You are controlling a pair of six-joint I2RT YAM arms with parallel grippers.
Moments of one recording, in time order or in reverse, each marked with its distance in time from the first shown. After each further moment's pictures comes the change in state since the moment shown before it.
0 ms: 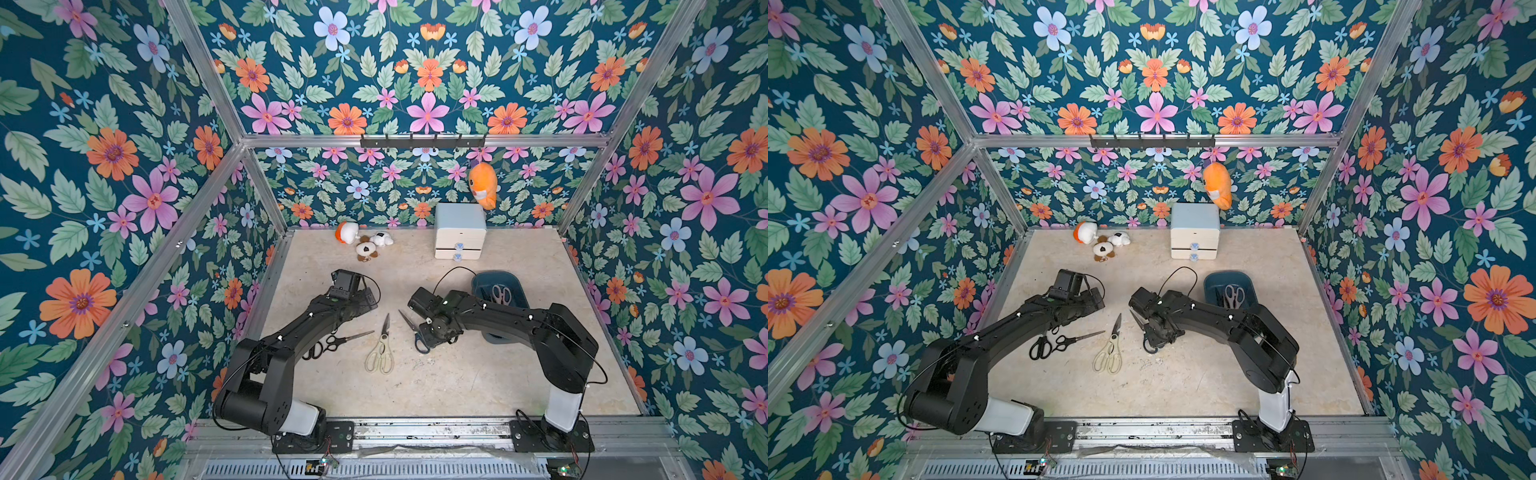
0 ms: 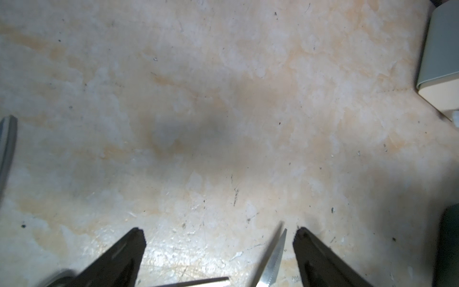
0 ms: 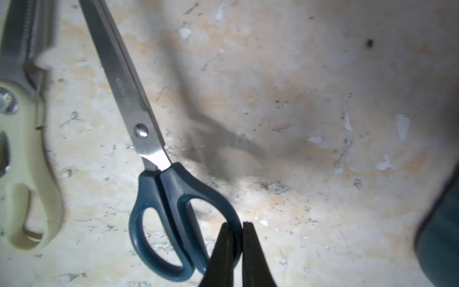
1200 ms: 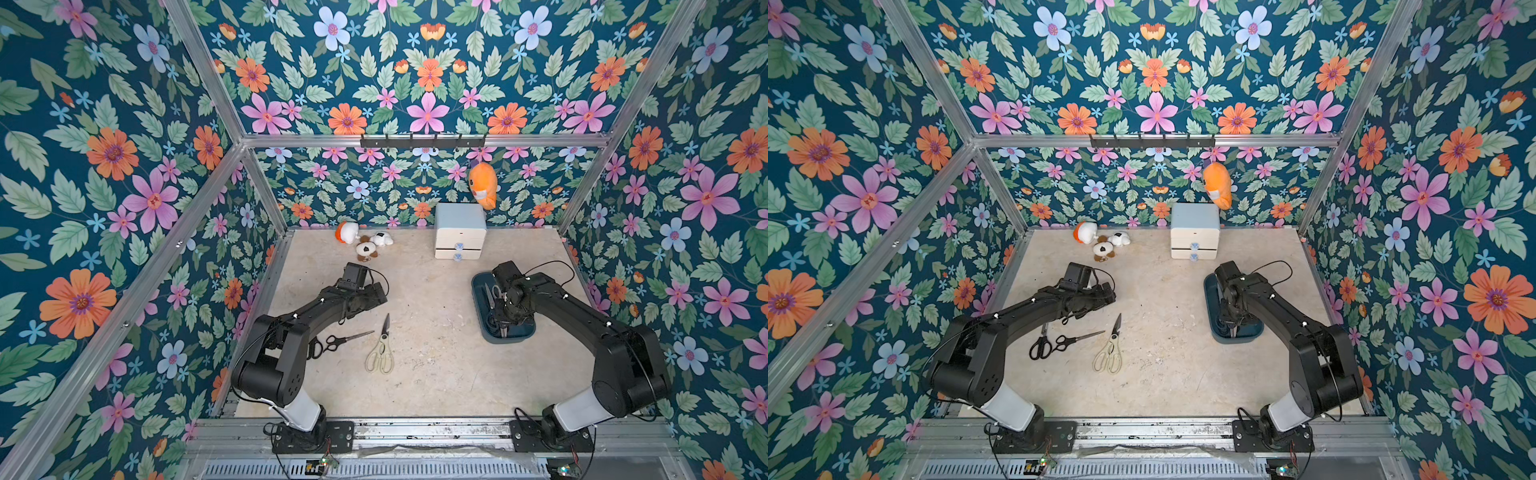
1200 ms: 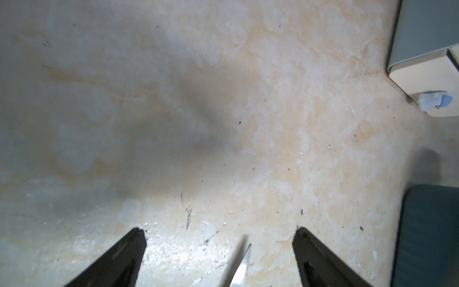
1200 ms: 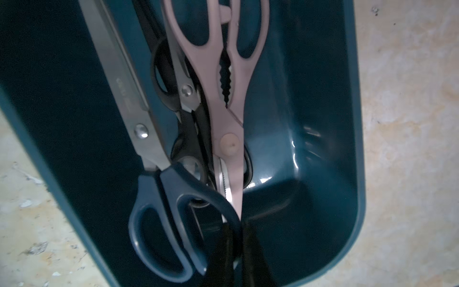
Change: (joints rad) left arm -0.012 0.156 0.092 0.062 0.143 0.003; right arm -0.552 -0.290 -0.232 -0.089 0.069 -0.032
